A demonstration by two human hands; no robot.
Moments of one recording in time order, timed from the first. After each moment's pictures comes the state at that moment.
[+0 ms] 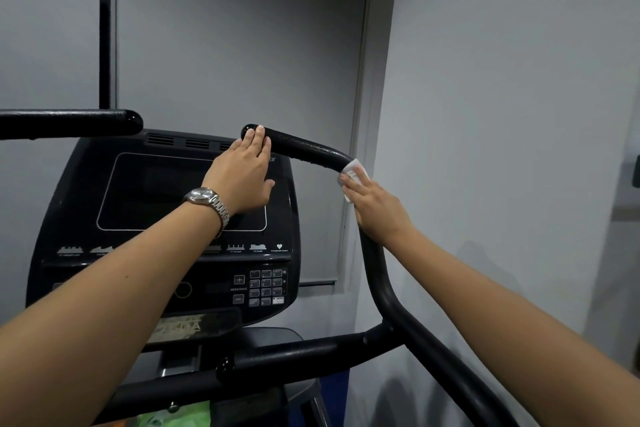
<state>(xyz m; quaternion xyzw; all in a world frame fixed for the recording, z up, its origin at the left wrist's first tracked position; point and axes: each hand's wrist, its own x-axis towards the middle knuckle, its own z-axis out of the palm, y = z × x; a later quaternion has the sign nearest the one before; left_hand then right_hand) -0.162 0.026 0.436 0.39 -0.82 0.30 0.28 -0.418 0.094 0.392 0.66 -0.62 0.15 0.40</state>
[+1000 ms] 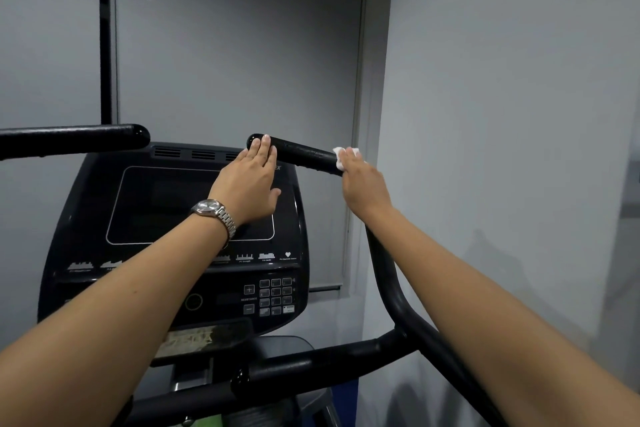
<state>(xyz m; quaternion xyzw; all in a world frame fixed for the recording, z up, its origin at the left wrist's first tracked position) -0.159 0.022 0.436 0.37 -0.83 0.30 0.29 -0.377 0.060 0.431 0.60 -0.63 0.36 0.34</state>
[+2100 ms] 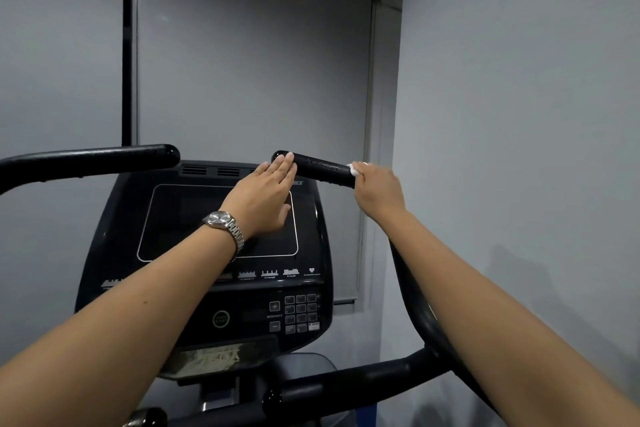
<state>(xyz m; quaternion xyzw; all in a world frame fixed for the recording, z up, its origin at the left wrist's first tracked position) -0.136 0.008 0.442 0.32 -0.84 0.34 0.26 -0.356 0.056 0.450 0.57 -0.66 0.39 0.30</state>
